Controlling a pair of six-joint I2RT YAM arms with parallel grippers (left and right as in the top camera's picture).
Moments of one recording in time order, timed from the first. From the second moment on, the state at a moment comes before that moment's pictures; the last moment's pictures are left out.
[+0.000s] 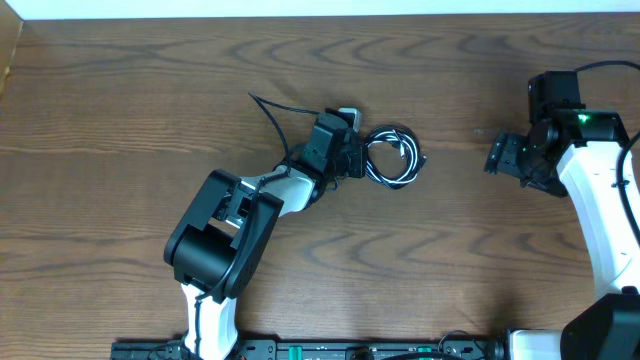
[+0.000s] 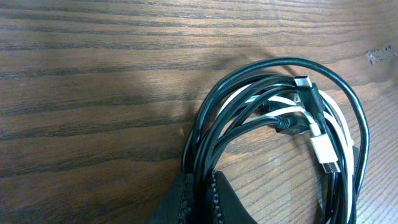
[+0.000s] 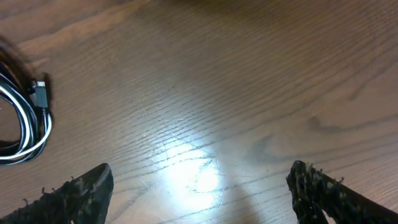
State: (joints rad) left arm -0.51 2.03 1.00 0.28 0.25 -0.44; right arm -0.02 1.54 1.30 -1.13 0.12 0.40
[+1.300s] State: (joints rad) left arm -0.49 1.52 0.98 0.32 0.53 -0.69; right arm -0.02 1.54 1.01 -0.71 -0.62 0.07
